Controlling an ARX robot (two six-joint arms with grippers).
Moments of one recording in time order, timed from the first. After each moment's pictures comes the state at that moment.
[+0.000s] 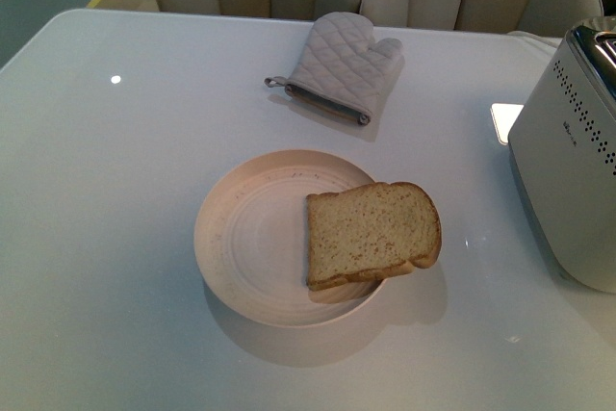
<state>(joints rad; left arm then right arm) 0.00 0.50 0.03 0.47 0.00 -0.03 0.00 0.01 0.02 0.00 0.00 0.00</state>
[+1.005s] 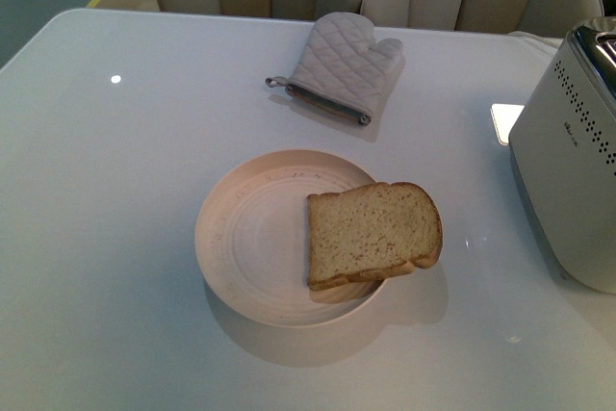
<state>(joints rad) 0.00 0.01 0.01 0.01 0.00 -0.01 0.00 0.01 0.02 0.00 0.00 0.00</state>
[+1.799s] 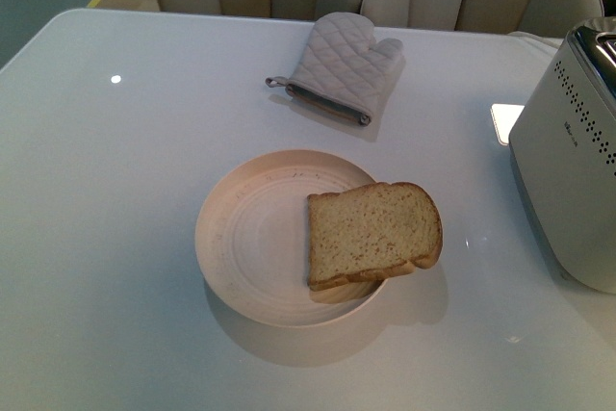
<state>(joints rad) 0.00 0.01 0.01 0.00 0.00 -0.01 0.02 0.03 0.04 -0.06 0.07 0.04</state>
